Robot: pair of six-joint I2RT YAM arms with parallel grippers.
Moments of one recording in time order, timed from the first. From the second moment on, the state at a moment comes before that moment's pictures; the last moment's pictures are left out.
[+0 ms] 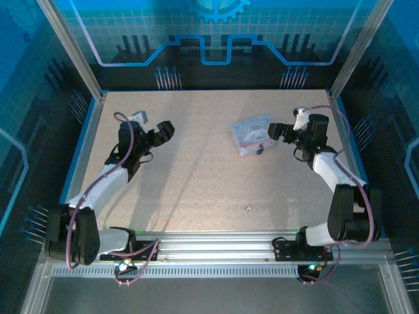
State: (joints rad) left arm -0.14 1.30 0.78 0.07 0.19 -0.65; right arm -0.06 1.46 0.88 0.05 -0.41 0.21
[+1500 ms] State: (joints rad) left arm -0.46 2.05 1.32 0.11 0.47 -0.90; right arm -0.05 1.89 1.20 -0.20 -0.73 0.16
